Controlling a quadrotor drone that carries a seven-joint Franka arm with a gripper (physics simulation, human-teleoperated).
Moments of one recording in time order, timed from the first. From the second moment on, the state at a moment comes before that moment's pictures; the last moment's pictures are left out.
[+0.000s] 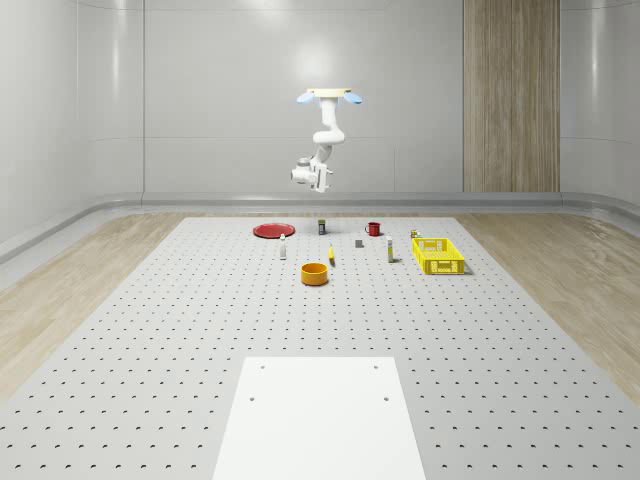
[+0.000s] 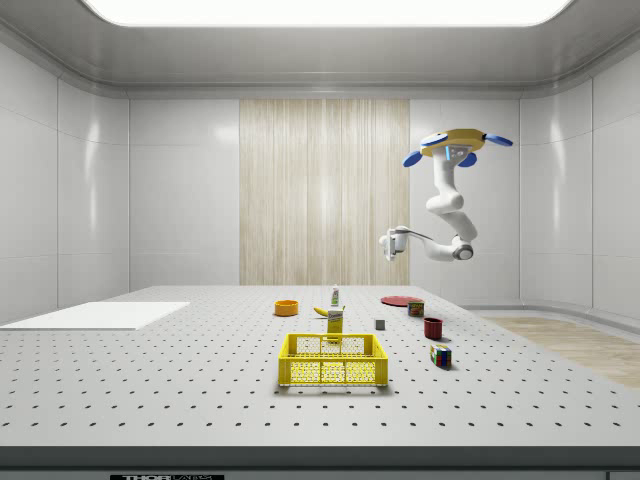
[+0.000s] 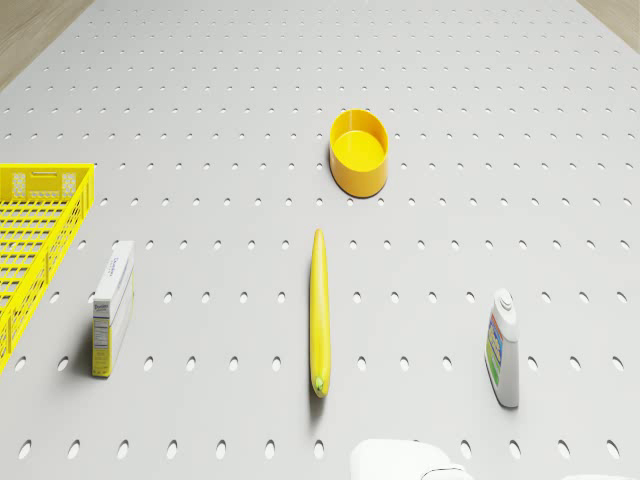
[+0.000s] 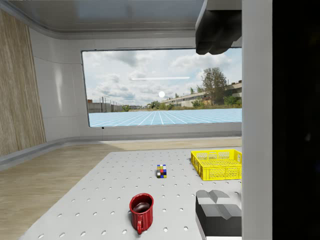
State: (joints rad) arm -0.35 -0.84 0.82 -2.56 -1.28 1.42 1.07
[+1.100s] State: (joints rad) arm -1.02 -1.06 1.25 -2.90 -1.98 1.17 1.56
